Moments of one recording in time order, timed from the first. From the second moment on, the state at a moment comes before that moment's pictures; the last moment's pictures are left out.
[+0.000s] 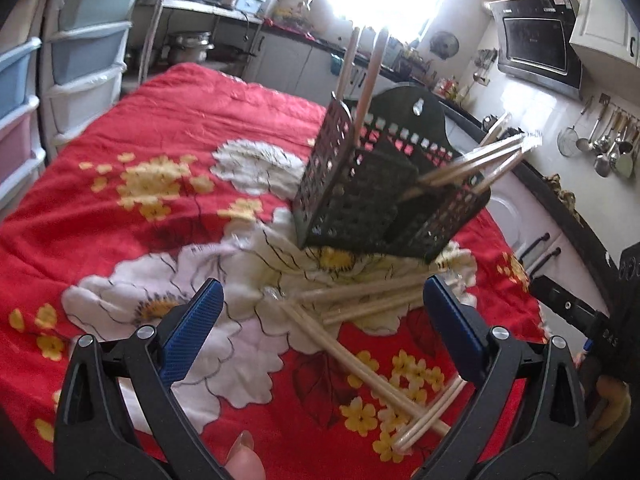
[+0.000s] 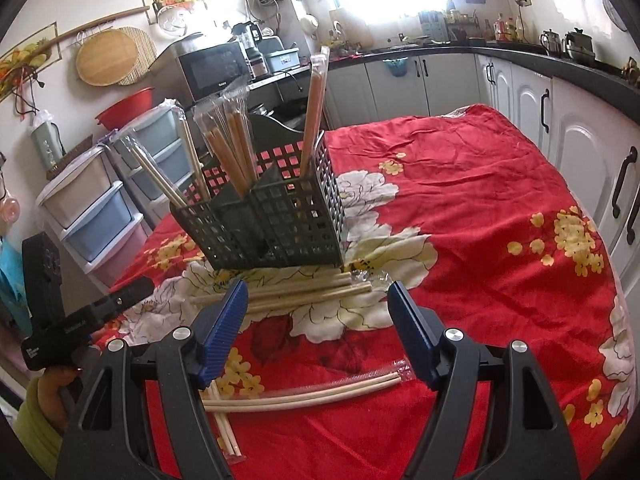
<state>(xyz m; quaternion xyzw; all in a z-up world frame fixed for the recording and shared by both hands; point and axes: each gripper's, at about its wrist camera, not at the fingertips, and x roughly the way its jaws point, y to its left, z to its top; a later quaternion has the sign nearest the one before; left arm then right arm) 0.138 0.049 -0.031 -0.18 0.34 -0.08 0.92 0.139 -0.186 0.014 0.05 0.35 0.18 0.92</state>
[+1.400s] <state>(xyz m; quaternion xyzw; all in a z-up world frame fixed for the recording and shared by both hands) 0.180 0.053 -0.071 -0.19 0.40 -0.13 0.89 0.143 -0.215 -0.047 0.09 0.45 0.14 0.87</state>
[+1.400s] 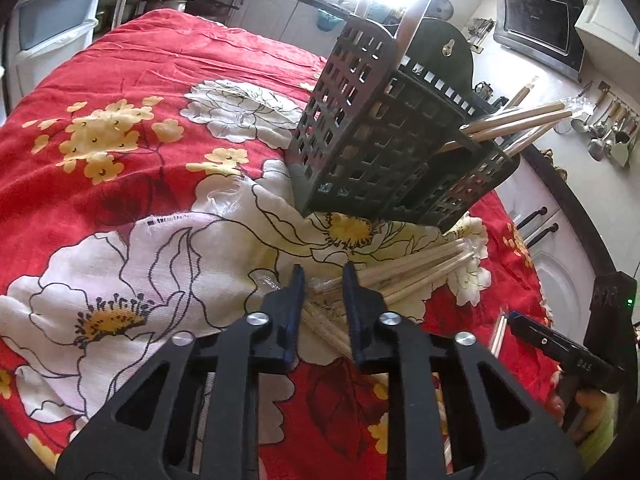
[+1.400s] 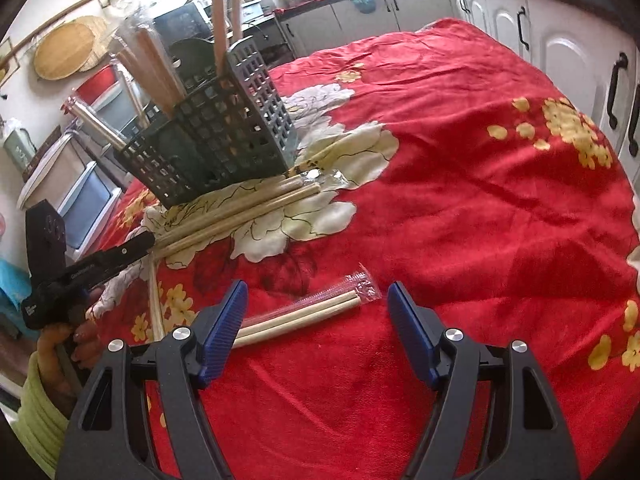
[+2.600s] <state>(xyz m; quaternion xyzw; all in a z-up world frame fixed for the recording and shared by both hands) 0.148 0.057 -0.013 -0.21 0.32 -0.15 0.91 0.131 -0.214 0.009 0.12 0.35 0.18 0.91</state>
